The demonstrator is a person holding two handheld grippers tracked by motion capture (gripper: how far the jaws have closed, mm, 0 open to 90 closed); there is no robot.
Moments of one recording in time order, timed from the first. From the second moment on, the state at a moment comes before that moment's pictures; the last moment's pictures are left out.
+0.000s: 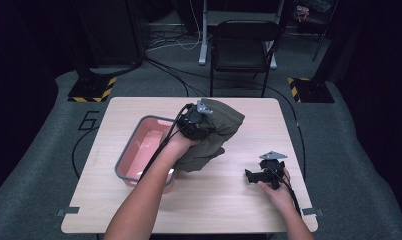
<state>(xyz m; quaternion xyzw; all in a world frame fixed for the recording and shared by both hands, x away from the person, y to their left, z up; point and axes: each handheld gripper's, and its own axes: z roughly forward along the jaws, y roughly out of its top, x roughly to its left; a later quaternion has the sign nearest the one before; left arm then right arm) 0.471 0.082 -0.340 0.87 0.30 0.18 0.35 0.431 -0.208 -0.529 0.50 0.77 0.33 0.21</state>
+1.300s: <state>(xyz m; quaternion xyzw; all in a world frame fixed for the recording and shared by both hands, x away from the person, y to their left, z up) 0.469 0.034 -0.373 0.89 0.28 0.13 0.34 0.431 -0.208 -0.530 0.50 0.77 0.33 0.21</state>
